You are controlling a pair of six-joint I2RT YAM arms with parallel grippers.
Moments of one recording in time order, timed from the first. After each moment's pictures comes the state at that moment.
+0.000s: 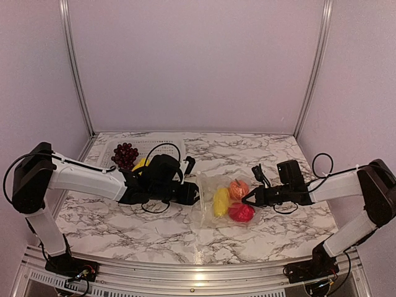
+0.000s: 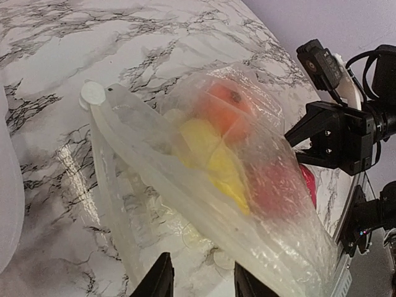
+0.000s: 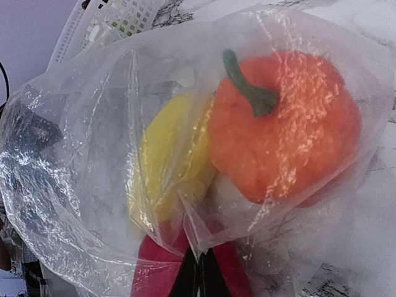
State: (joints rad) left arm -0.99 1.75 1.02 0.11 0.04 -0.59; right arm 0.39 1.46 0.52 0.16 -0.67 0.40
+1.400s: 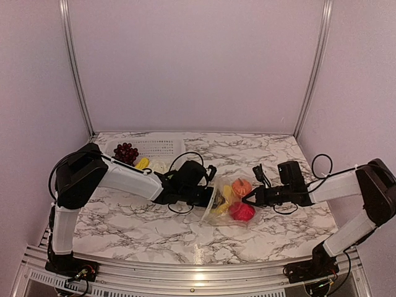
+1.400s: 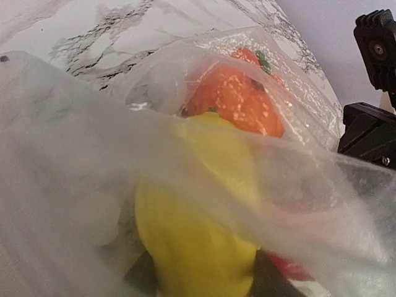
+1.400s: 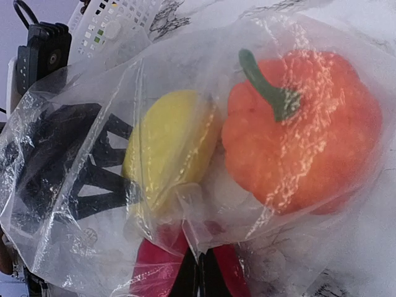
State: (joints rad) left arm -1.00 2.15 1.33 0.15 0.15 -0.64; right arm 0.38 1.47 0.51 0.21 -0.67 0.42
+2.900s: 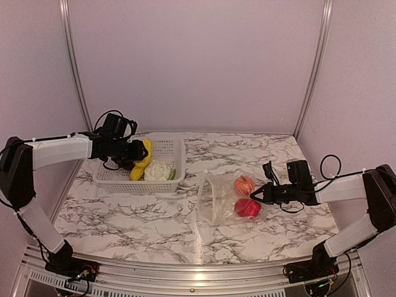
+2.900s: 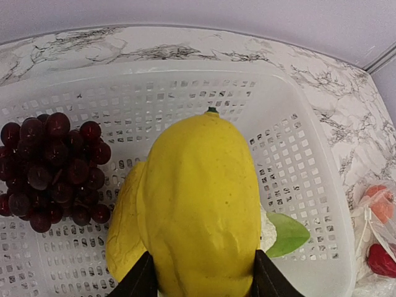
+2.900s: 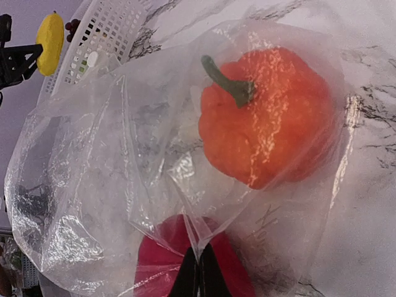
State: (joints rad) left arm -0.45 1.63 1.14 -0.25 0.03 -0.38; right arm 0.28 1.40 0.48 0.17 -0.65 0.41
